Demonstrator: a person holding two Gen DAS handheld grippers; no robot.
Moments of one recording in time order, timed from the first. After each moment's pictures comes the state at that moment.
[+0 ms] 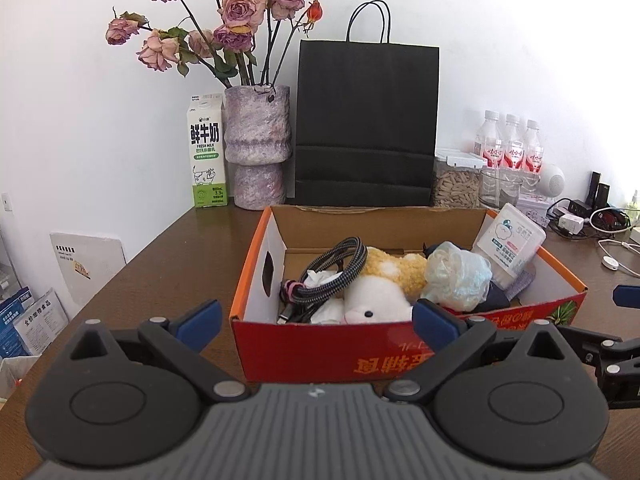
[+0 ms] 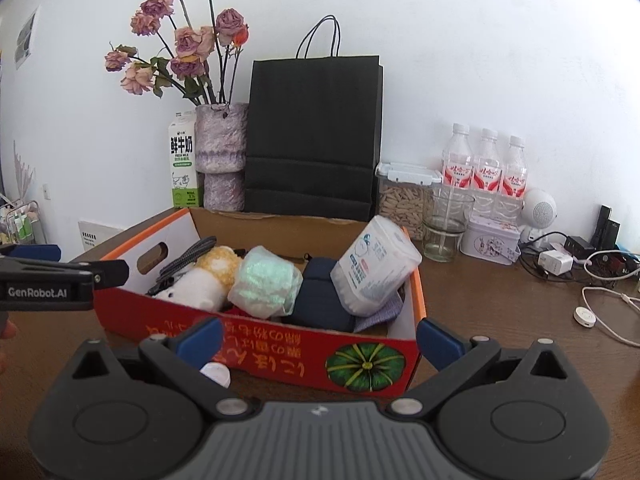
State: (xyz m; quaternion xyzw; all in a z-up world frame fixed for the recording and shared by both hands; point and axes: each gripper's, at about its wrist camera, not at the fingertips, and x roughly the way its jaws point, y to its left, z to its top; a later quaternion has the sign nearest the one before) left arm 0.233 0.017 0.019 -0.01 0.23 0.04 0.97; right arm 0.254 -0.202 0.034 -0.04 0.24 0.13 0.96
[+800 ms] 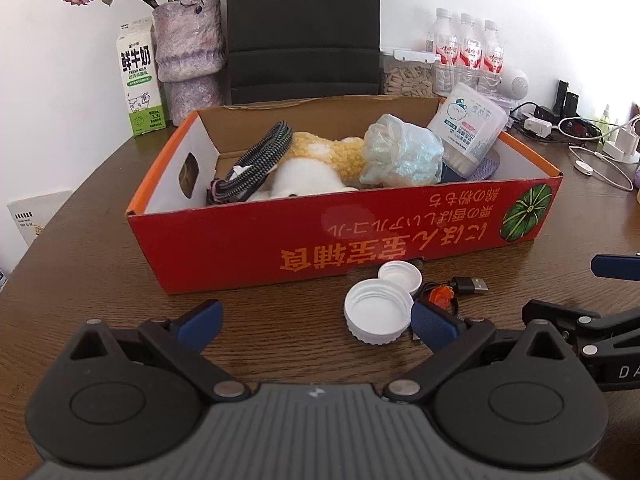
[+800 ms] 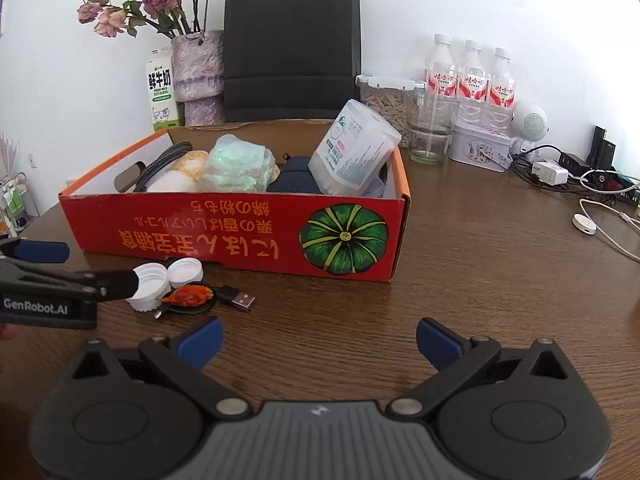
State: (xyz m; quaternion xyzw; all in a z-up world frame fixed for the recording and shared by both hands) left arm 0.252 -0.018 -0.032 0.02 0.34 -0.02 0.94; right arm 0.253 -0.222 -0.017 -0.03 0.33 0.12 0.94
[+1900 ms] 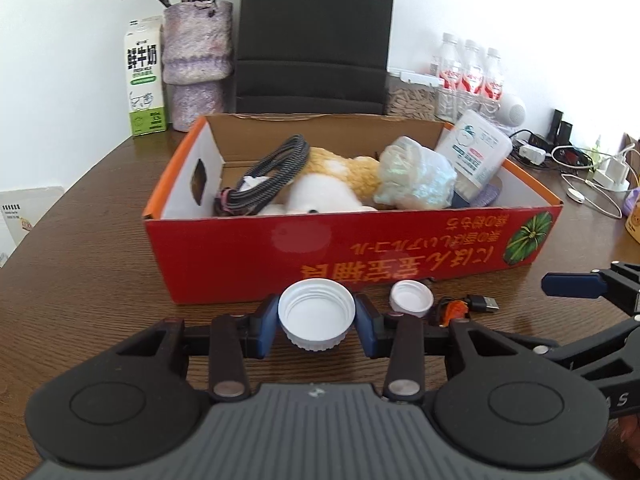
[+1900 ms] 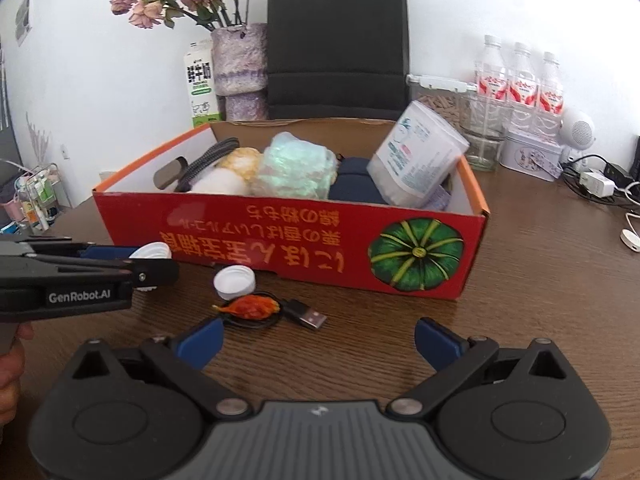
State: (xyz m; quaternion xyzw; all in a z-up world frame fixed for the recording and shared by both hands) left arm 0.252 0.011 -0.028 -0.02 0.32 -0.04 0.95; right arm 0.265 -0.183 -0.016 -0.03 0.33 0.19 0.93
